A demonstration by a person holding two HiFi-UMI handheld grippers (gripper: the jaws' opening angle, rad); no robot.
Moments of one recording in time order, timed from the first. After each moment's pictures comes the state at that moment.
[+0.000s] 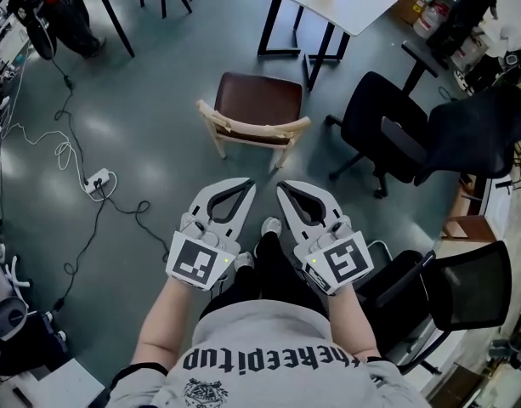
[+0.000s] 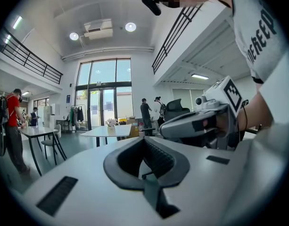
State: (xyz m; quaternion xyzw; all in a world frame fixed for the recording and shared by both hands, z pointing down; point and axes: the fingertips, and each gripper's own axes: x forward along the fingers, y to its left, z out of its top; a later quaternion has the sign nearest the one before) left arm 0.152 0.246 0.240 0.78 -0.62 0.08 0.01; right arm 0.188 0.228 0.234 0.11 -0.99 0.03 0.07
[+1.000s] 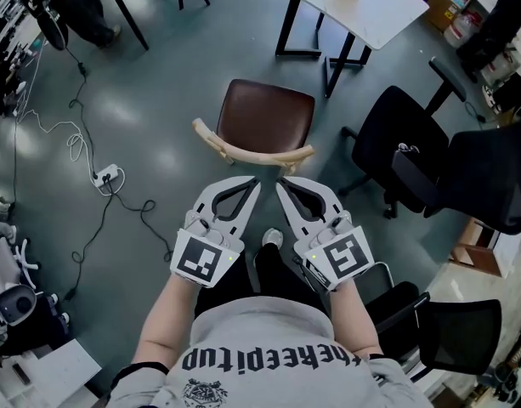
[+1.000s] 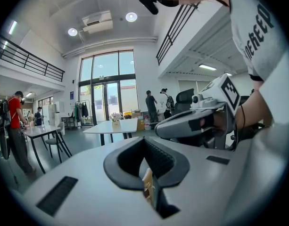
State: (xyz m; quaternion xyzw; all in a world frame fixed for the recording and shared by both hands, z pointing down) left arm 0.122 0.128 0.252 0.75 -0.65 0.12 0.02; right arm 0.147 0.110 0.247 0.05 -0.99 0.06 0.07
